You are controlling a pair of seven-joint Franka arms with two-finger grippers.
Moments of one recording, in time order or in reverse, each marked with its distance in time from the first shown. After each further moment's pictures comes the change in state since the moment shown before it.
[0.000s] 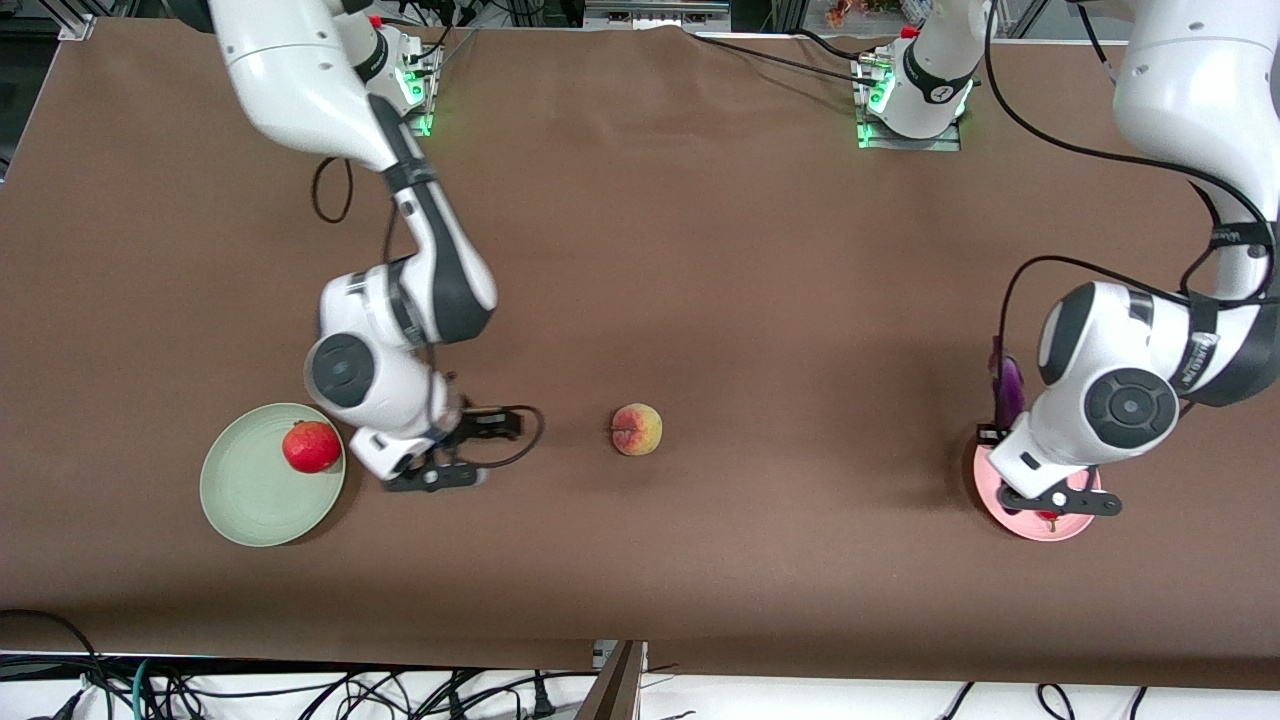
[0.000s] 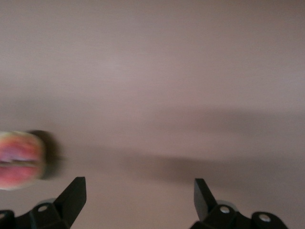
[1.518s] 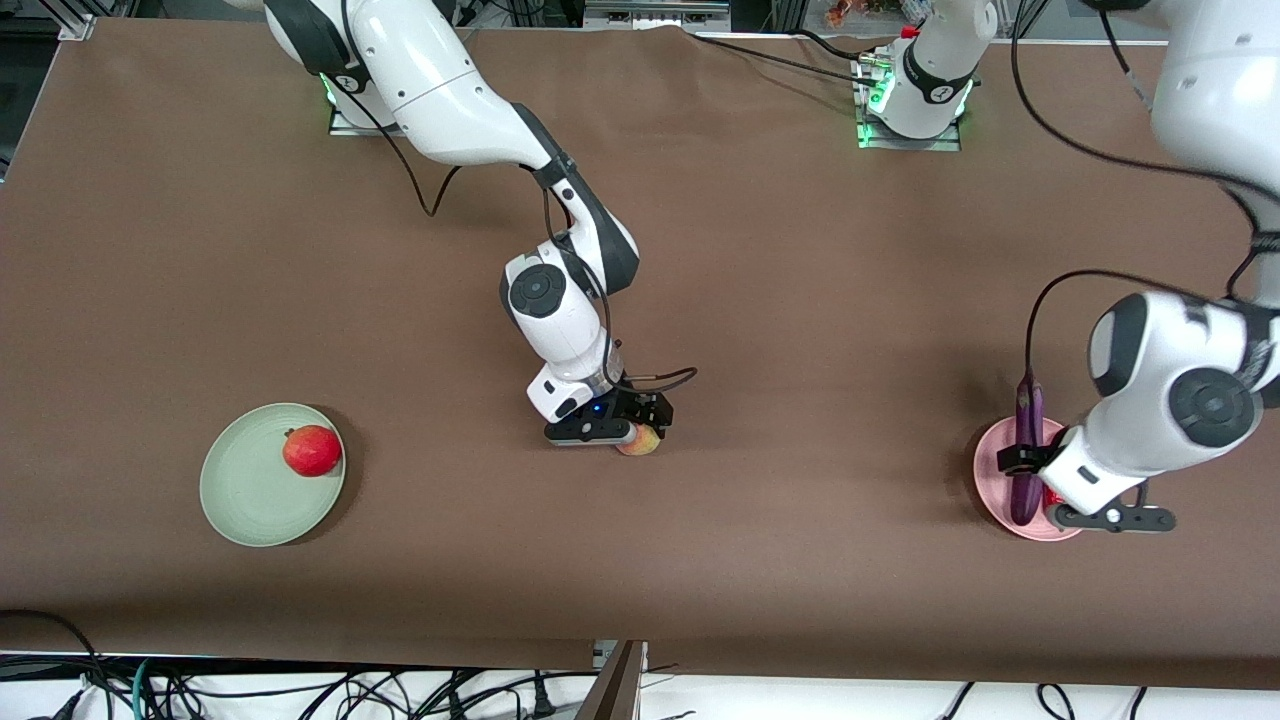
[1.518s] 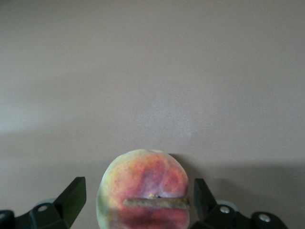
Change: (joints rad) left arm 0.104 -0.050 -0.079 0.003 -0.091 0.103 0.032; right arm 0.203 0.194 0.053 0.000 0.002 0.556 0.278
